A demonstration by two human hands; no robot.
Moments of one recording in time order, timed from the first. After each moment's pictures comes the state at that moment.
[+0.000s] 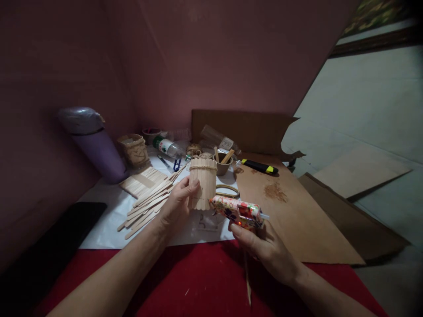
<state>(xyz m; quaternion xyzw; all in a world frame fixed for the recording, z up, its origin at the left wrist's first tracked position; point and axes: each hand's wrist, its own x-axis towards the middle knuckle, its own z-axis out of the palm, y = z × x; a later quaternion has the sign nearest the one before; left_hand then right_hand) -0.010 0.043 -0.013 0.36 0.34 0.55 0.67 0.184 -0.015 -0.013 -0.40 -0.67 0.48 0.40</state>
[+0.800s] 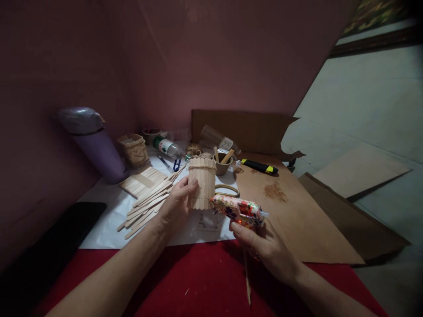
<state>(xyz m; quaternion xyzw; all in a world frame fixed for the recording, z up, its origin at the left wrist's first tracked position) -0.013 0.043 -0.017 0.36 0.34 0.55 0.67 0.185 -0.015 -0.015 -0.41 -0.65 0.50 0.40</state>
